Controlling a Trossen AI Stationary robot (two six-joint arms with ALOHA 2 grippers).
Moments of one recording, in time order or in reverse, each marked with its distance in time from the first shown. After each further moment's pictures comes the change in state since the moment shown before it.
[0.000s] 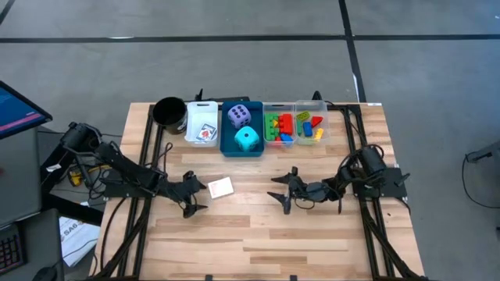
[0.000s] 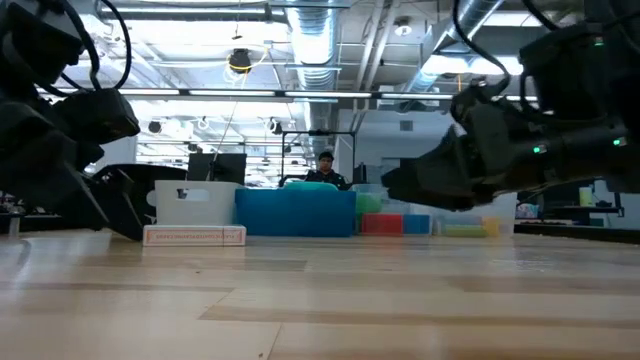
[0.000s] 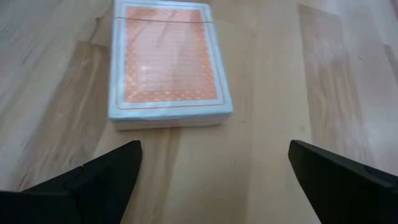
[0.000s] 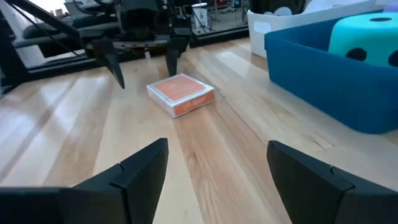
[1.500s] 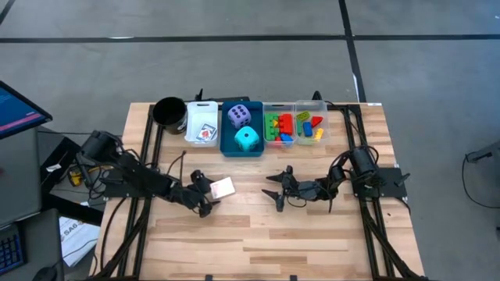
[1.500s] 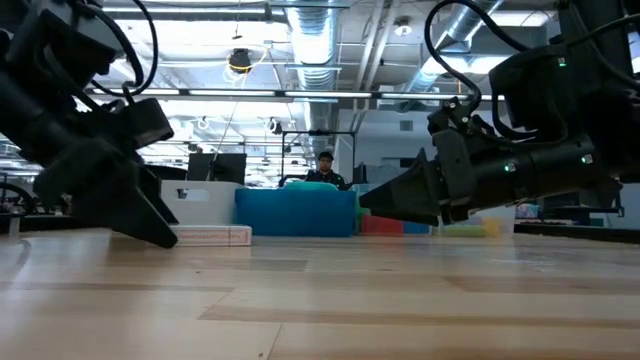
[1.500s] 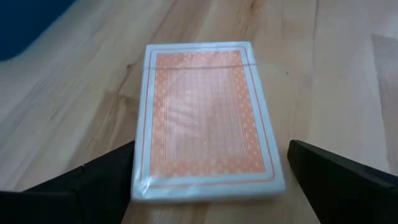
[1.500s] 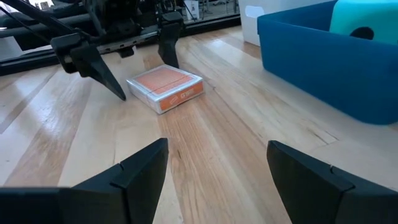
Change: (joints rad) left arm 0.003 0.338 0.155 0.118 -0.213 -0.009; right arm -0.054 0.082 0.079 -0.030 -0.022 0.016
